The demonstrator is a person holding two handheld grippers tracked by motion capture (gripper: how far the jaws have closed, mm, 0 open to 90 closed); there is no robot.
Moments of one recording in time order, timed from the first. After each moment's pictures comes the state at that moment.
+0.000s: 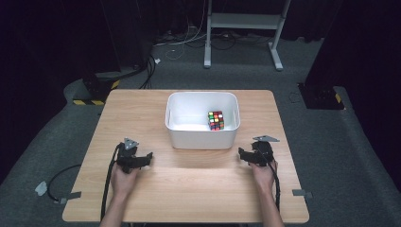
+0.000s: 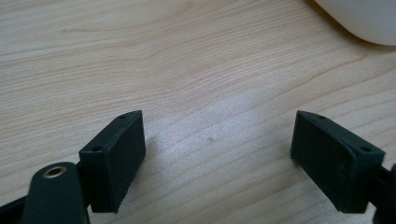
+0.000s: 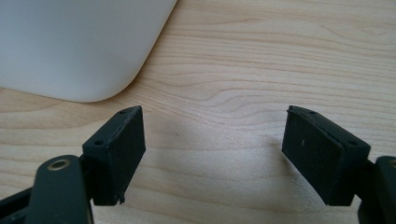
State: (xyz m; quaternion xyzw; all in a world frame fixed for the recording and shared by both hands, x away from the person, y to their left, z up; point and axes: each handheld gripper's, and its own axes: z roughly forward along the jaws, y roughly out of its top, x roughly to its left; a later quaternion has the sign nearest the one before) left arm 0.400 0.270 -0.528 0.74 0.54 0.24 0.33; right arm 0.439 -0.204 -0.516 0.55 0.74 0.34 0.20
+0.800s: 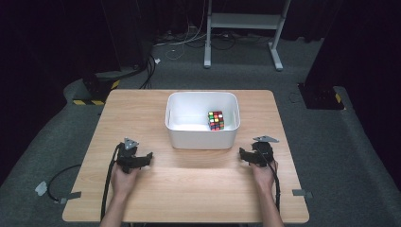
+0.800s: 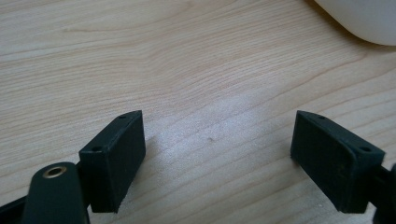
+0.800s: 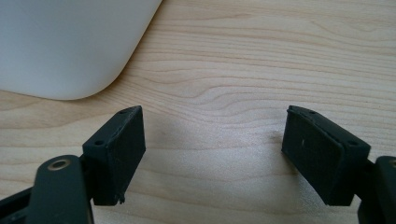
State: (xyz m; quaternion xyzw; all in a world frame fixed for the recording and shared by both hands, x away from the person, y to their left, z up) left arm 0.400 0.270 -0.528 0.74 0.54 0.24 0.33; right arm 0.440 -0.205 -0.521 0.55 0.74 0.33 0.21
